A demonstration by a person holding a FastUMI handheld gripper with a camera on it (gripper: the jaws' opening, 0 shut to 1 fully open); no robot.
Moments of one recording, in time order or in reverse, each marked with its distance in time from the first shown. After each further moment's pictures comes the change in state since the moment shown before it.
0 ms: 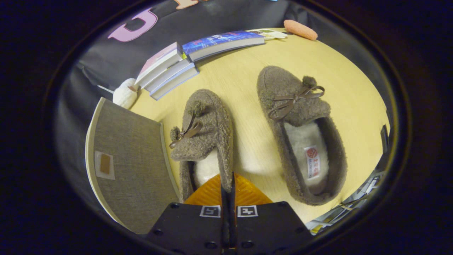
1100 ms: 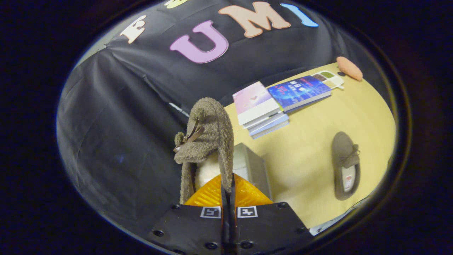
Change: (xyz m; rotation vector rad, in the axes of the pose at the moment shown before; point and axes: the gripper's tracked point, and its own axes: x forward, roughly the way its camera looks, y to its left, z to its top) arm -0.156 0.218 0.045 -0.133 -0.176 0.431
